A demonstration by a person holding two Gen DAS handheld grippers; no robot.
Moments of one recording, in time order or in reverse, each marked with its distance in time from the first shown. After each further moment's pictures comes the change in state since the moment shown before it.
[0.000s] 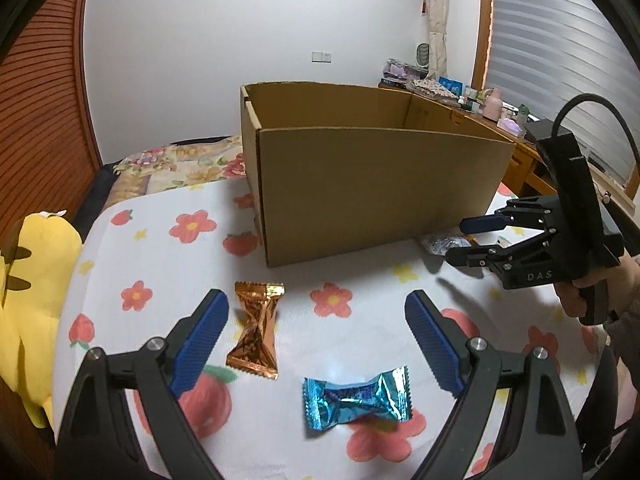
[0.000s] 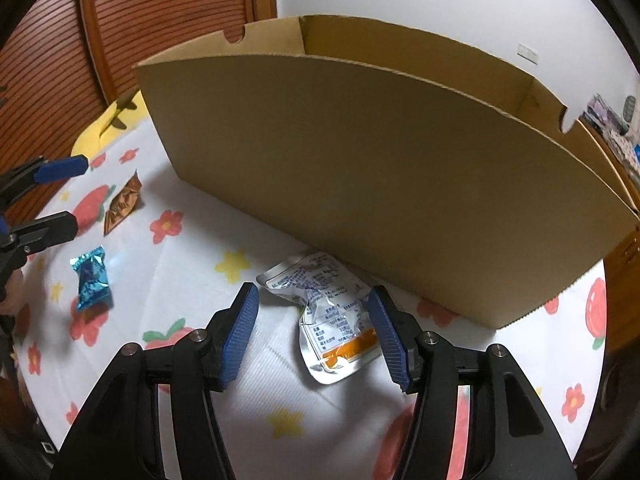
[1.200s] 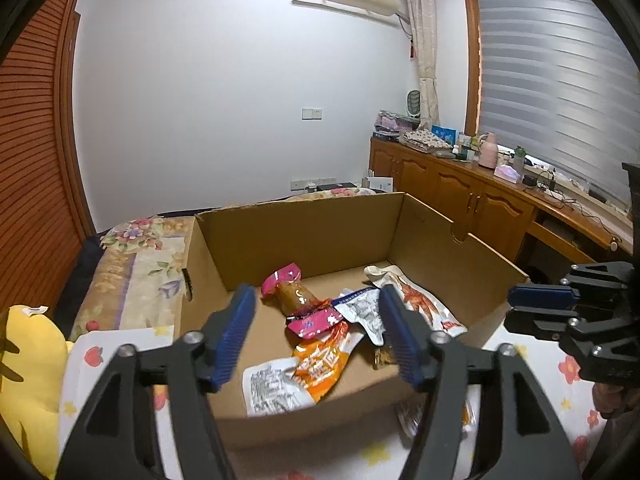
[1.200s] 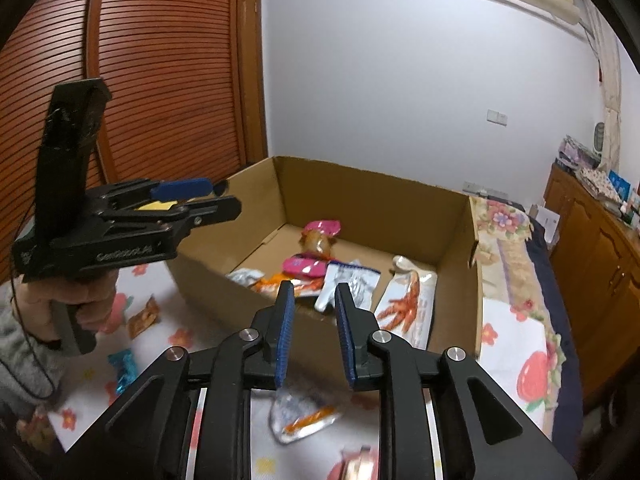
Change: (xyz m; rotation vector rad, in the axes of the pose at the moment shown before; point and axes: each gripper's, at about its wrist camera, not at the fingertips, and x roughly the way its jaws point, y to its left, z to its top) left arm 0.041 -0.039 0.131 0.050 -0.204 0.000; right arm -0.100 -0.026 0.035 0.050 -0.331 -0.035
